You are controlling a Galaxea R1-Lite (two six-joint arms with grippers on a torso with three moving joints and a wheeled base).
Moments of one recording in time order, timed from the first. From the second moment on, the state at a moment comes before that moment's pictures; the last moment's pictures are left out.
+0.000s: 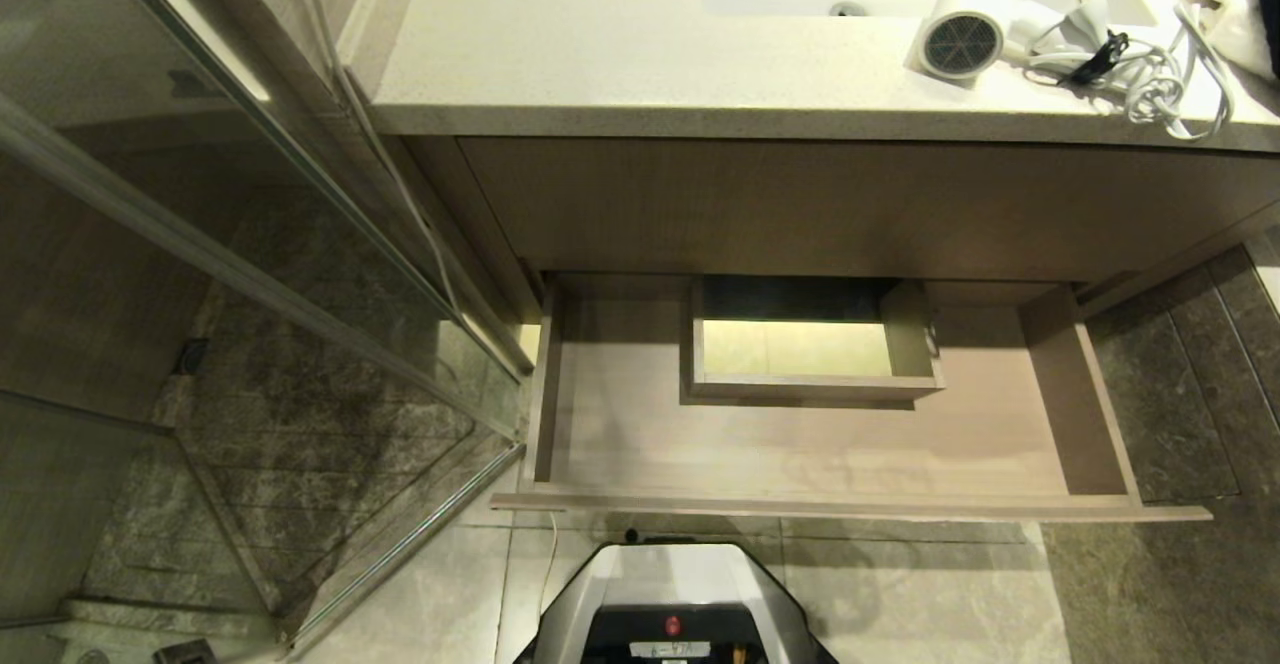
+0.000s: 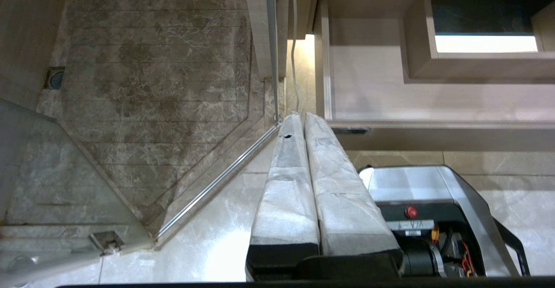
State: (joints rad) left arm 0.00 0.00 0.00 0.00 0.00 0.00; right arm -0.52 0.72 -1.05 0.39 0.50 -0.65
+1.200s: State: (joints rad) left arm 0.00 0.00 0.00 0.00 0.00 0.00; right arm -0.54 0.67 -0.85 0.26 0.50 -0.63
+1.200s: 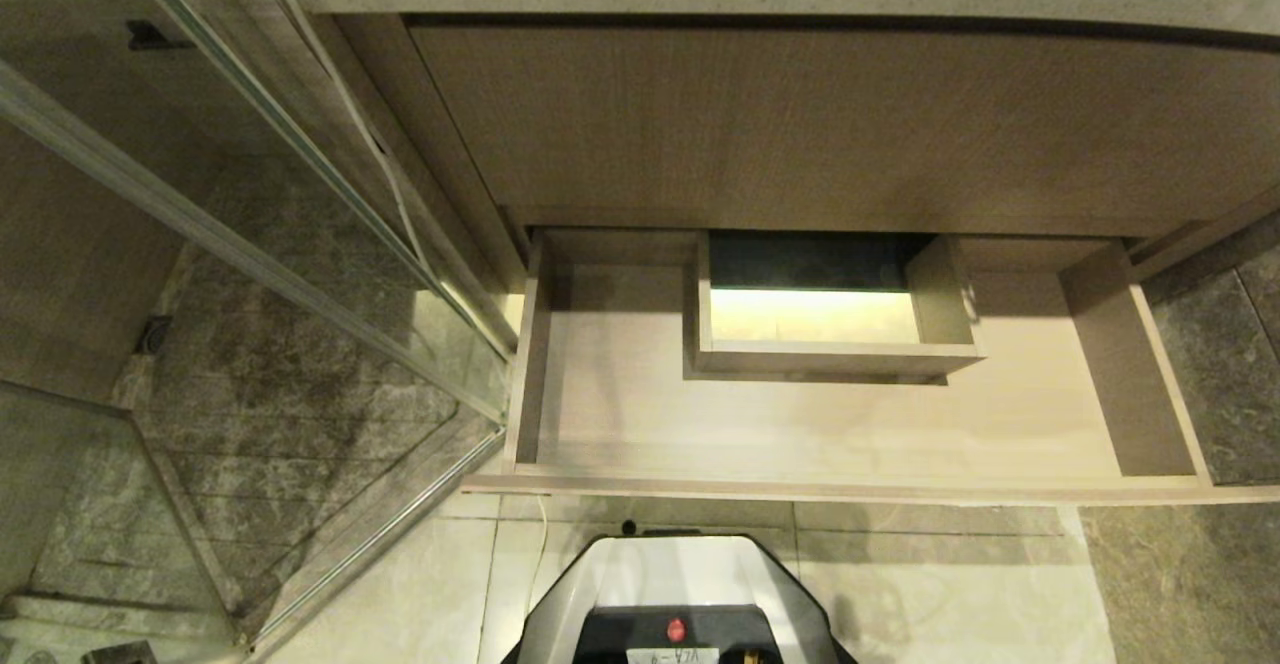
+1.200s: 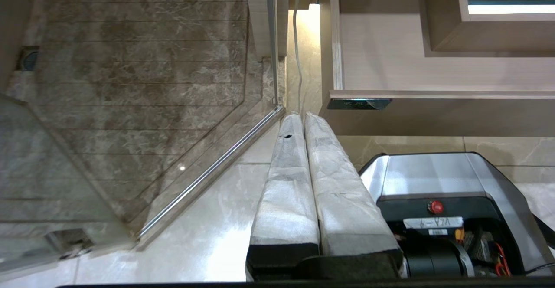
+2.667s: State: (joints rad) left arm 0.00 0.00 0.00 0.00 0.00 0.00; right arm -0.58 0.60 -0.76 0.31 0.41 -0.69
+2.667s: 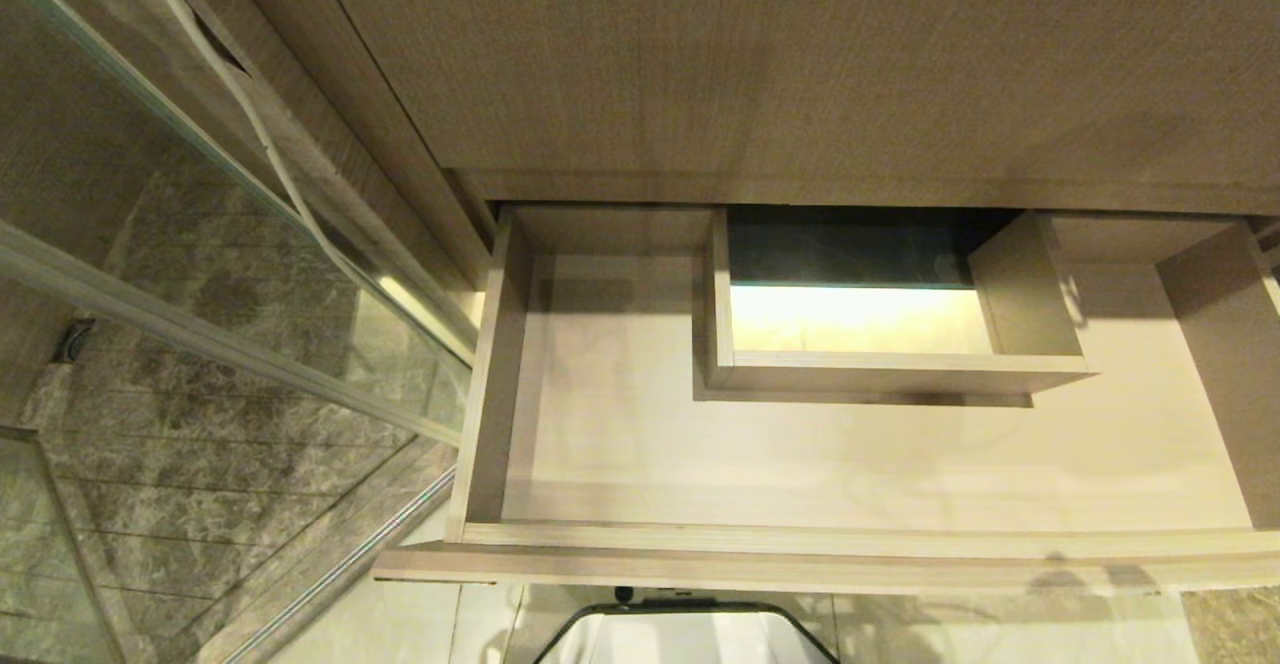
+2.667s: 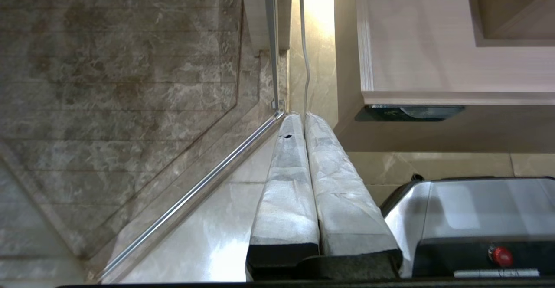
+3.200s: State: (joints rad) left arm 0.00 0.00 0.00 0.00 0.00 0.00; right arm -0.62 0.63 -0.72 0.34 0.34 -0.70
